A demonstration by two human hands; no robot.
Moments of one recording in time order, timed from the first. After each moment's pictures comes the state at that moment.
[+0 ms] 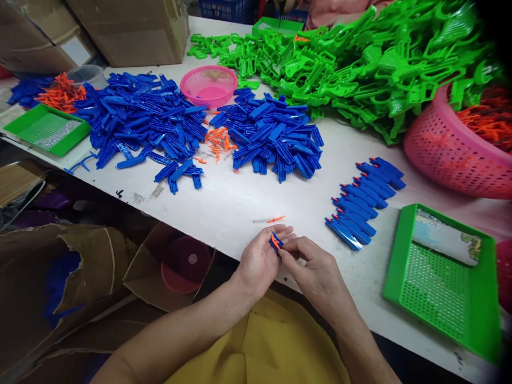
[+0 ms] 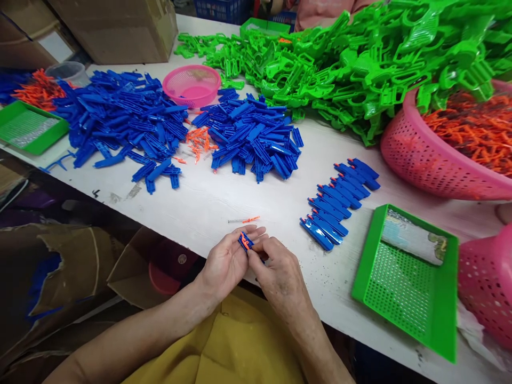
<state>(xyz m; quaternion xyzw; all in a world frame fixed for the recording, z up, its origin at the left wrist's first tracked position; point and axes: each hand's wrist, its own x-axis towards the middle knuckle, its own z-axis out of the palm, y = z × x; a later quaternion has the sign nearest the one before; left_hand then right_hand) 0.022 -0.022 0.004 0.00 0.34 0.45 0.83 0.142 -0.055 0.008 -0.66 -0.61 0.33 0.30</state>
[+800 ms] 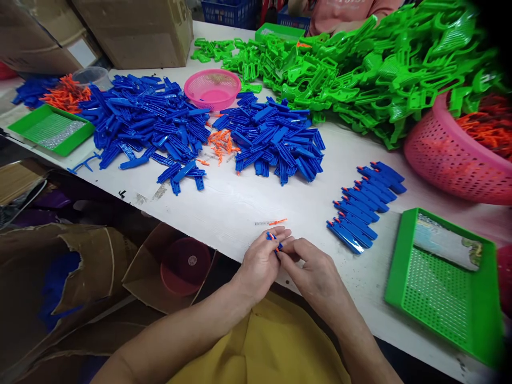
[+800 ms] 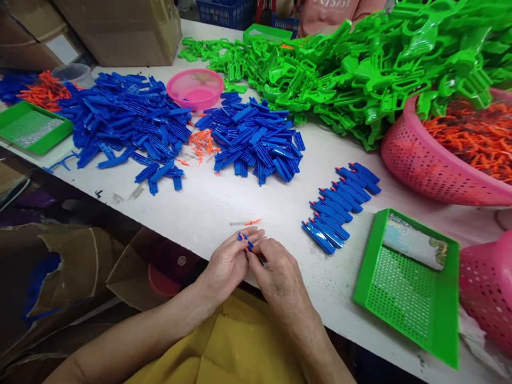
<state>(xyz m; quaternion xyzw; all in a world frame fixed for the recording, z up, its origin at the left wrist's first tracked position) 0.022 -0.021 0.005 0.04 0.36 0.46 0.81 0.140 -0.053 0.010 -0.64 -0.65 0.30 0.27</state>
